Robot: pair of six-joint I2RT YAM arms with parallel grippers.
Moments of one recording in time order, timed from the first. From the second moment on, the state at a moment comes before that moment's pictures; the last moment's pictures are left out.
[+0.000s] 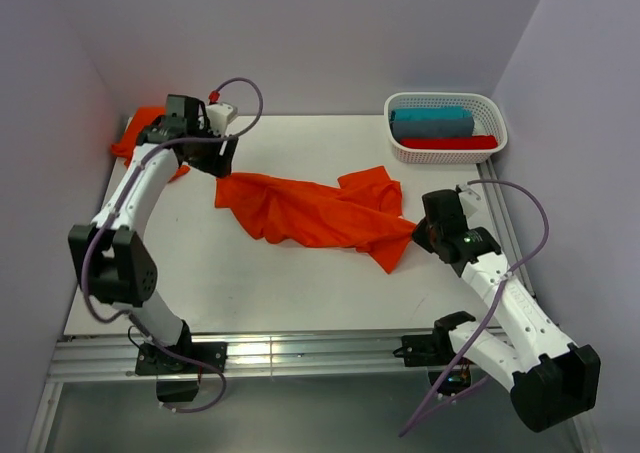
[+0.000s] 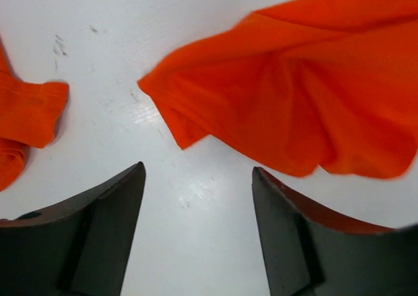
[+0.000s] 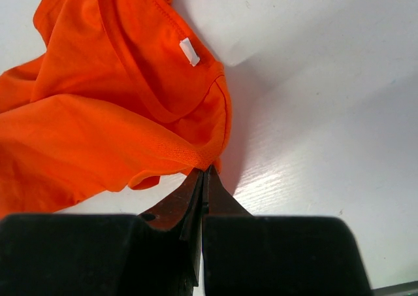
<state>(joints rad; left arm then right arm) -0.14 1.71 1.58 -0.77 0.16 0.28 0.29 0.90 0.73 -0.70 0.30 0.87</state>
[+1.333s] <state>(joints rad) -0.35 1.81 1.15 -0.54 0.11 0.06 0.29 0.92 0.77 -0.75 0.29 0.83</state>
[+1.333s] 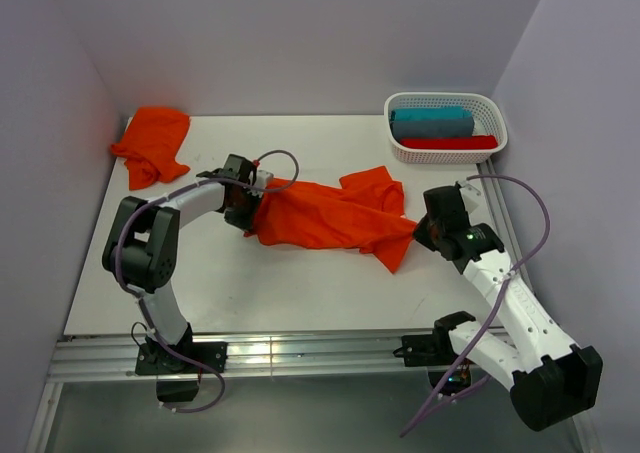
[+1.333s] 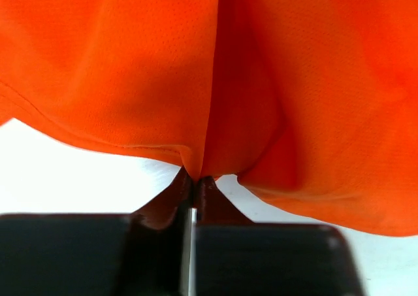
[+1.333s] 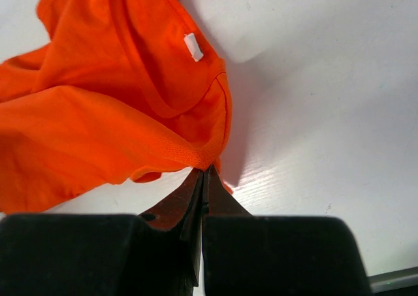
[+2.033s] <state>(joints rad) -0.10 1.63 1.40 -0.84 0.07 0.34 0.29 0.86 0.96 -0.90 0.31 0.75</state>
